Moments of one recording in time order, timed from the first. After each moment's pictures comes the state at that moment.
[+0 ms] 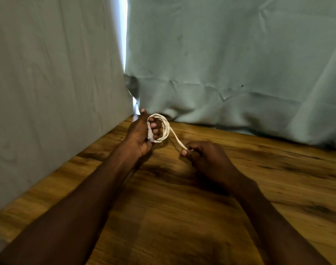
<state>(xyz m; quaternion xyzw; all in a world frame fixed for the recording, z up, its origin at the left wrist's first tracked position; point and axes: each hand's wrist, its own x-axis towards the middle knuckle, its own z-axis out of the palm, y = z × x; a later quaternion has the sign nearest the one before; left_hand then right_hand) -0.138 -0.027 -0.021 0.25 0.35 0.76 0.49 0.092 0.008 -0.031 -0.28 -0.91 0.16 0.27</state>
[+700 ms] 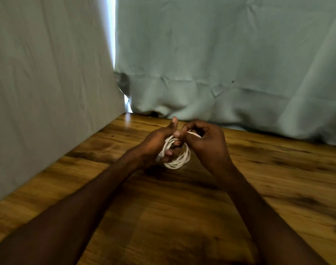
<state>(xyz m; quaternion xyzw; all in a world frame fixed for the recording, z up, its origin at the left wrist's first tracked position) -0.062 -0.055 -0.017 0.51 0.44 0.52 0.53 0.084 0.000 -0.017 -0.22 -0.74 0.37 0.51</state>
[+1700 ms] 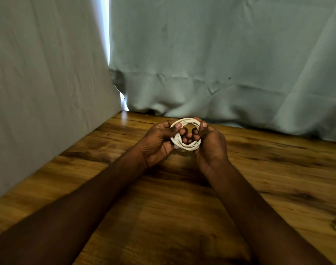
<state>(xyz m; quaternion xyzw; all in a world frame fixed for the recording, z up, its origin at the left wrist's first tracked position) -0.063 -0.026 -0.036 0.42 0.28 0.65 0.57 0.070 0.009 -0.021 -0.24 -0.35 0.71 0.57</state>
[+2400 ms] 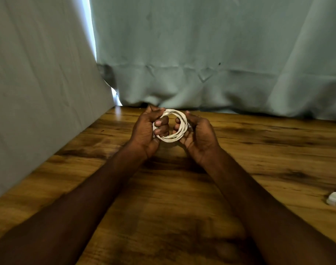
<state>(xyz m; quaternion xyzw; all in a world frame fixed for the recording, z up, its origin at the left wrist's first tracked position) -0.066 -0.016 -0.036 0.35 0.25 0.71 0.55 0.073 0.010 -0.023 -0.24 -0.36 0.76 0.48</state>
